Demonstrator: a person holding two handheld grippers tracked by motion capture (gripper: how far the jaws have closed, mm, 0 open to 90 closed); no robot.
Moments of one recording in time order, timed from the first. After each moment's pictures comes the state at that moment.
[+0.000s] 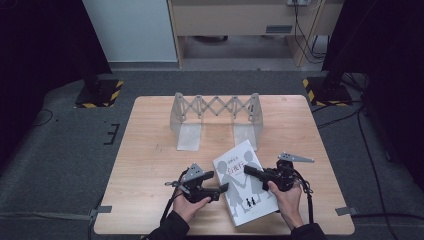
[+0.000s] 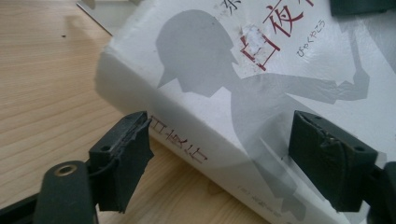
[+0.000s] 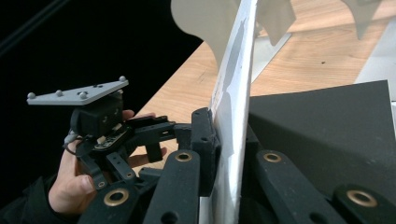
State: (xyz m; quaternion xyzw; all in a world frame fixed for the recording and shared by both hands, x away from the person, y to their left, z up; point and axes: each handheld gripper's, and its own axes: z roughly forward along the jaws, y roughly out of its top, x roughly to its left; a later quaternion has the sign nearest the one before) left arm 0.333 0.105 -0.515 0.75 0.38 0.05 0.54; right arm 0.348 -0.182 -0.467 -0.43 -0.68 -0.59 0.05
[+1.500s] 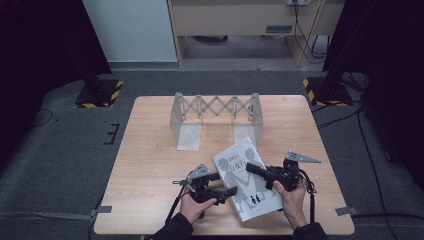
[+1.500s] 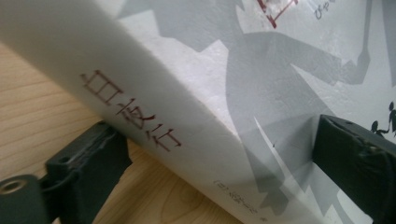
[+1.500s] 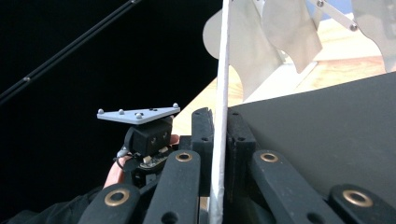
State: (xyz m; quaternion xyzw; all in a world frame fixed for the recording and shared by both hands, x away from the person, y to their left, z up) left arm 0.341 0.087 -0.525 0.74 0.36 -0.01 0.57; right arm 0.345 -0.193 -0.458 -0.39 -0.65 -0.65 0.06
